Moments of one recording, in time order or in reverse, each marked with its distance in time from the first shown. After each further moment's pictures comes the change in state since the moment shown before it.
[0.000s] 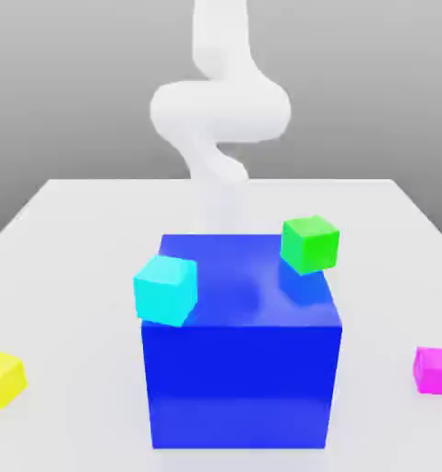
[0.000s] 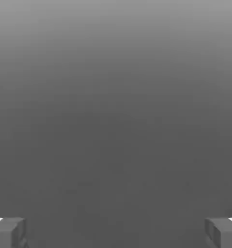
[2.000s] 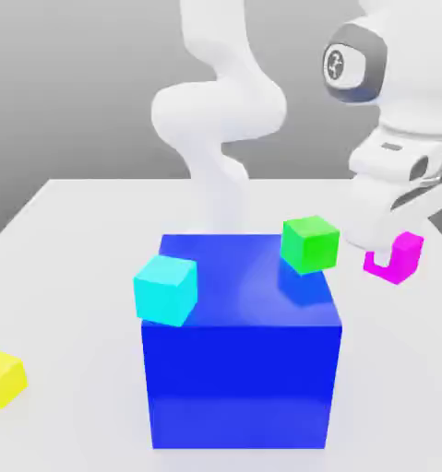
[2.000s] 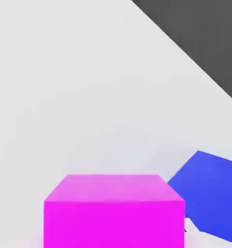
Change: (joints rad) arm 0.277 0.356 0.143 -0.266 0.055 -0.106 -0.131
